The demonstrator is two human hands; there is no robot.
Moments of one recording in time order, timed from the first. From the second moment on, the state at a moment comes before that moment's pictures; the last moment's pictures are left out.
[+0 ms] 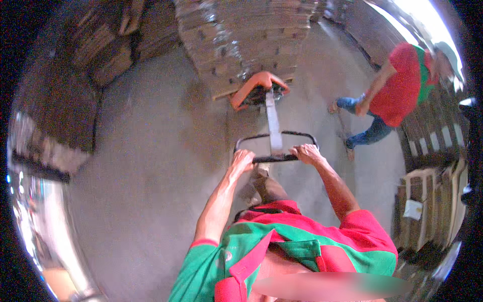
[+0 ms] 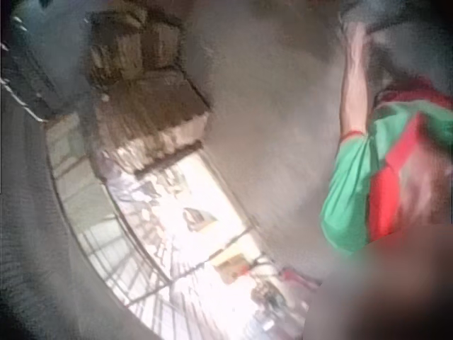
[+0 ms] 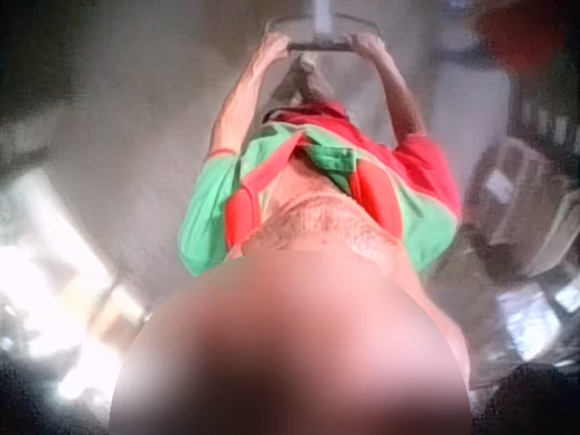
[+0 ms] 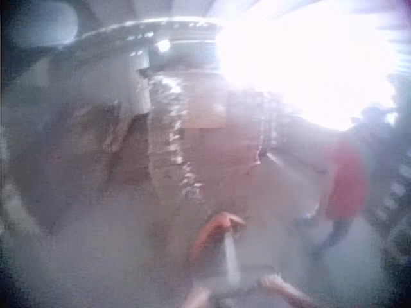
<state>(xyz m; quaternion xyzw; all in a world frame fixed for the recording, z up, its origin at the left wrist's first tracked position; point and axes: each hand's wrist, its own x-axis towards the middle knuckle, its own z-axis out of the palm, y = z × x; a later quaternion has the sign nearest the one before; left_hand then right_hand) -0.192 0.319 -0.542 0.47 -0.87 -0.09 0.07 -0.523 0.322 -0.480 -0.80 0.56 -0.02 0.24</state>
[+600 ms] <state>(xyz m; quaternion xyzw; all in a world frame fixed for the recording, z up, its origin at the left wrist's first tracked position) -0.286 0.339 -0.619 0.49 -0.82 -0.29 0.05 -0.609 0.285 -0.489 -0.83 0.42 0.19 0.32</state>
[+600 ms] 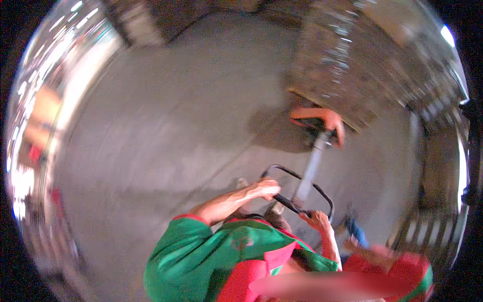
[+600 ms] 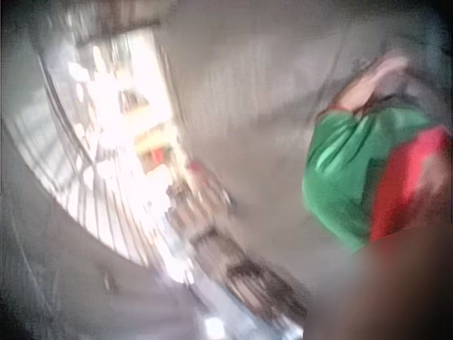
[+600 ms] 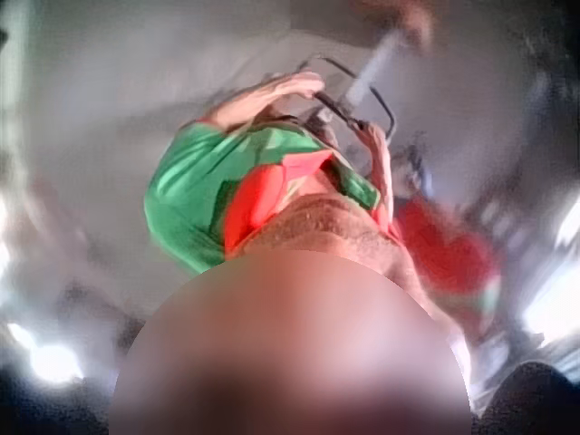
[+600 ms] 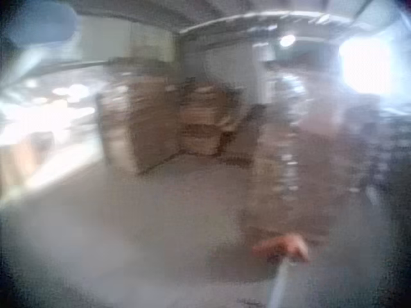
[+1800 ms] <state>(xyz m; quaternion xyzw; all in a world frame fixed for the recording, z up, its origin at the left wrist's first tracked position) -0.308 0.329 -0.577 0.63 -0.76 -0.15 0.09 -0.581 0.197 -0.510 -0.88 0.38 0.17 0.24</state>
